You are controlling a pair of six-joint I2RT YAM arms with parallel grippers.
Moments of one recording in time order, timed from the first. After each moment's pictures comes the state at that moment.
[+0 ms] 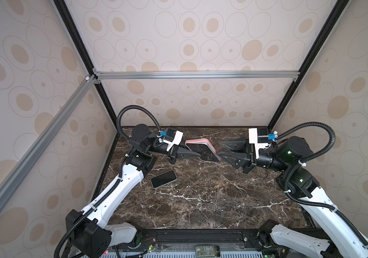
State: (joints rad) left arm -0.48 1.27 1.23 0.42 1.37 -0.08; right arm 0.59 0.96 1.24 -0.06 -0.79 0.05
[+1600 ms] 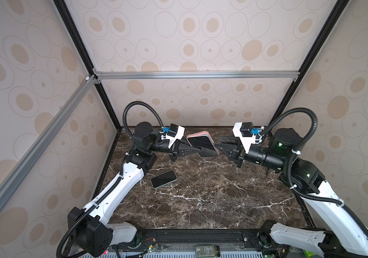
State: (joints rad) left arm -0.46 1.29 1.23 0.32 1.31 -0.06; right arm 0.72 1.08 1.47 -0.48 -0.34 -0.17
